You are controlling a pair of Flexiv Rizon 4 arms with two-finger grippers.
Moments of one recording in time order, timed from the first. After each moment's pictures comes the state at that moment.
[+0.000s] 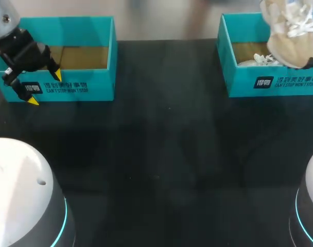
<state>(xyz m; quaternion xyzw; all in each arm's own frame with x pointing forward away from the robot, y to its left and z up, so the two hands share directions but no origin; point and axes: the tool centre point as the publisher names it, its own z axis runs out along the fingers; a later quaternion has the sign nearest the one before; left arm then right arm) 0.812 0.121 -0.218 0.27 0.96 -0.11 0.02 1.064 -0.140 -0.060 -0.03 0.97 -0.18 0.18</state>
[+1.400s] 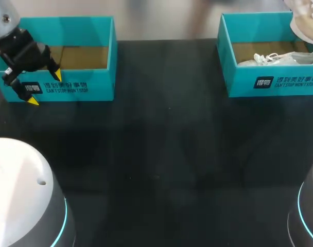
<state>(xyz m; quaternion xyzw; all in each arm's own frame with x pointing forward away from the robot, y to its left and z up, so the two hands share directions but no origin) 0.812 0.121 -0.218 0.27 0.96 -0.11 0.02 1.201 -0.246 -0.104 -0.03 0.97 -0.13 0.18</state>
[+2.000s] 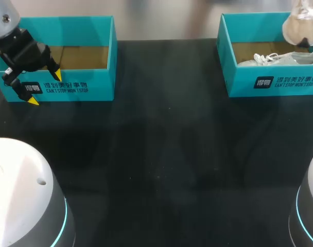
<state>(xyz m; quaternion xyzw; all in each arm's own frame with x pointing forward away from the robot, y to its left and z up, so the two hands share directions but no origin) 0.812 0.121 -0.218 0.27 0.96 -0.11 0.02 1.193 -0.312 -0.131 0.21 0.95 -0.15 0.15</state>
